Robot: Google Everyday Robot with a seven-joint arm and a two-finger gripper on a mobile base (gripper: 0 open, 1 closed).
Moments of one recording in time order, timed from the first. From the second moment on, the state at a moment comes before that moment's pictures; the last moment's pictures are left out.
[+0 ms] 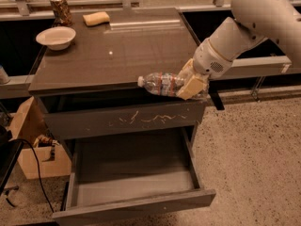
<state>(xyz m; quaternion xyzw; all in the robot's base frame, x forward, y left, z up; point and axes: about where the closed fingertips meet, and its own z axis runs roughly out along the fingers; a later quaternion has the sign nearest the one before) 0.577 -0.108 0.847 -0.65 0.71 0.16 0.21</state>
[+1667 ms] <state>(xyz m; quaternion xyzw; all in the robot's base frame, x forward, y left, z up) 0.514 -0.086 0.785 -0.71 0.64 0.18 0.23</state>
